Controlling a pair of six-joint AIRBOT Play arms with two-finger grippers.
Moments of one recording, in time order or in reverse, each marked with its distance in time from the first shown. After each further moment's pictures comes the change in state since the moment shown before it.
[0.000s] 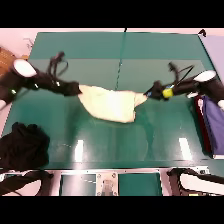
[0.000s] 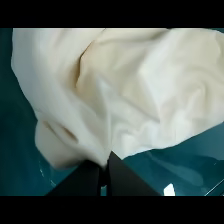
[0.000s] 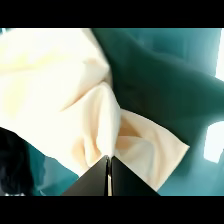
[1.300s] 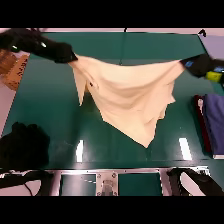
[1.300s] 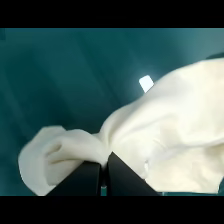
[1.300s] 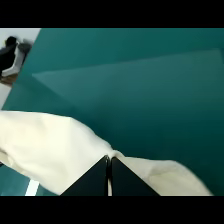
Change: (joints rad) left arm 0.000 -0.134 0.451 0.067 -0.142 -0.008; right arm -0.085 0.457 -0.041 -0.060 -0.232 -0.031
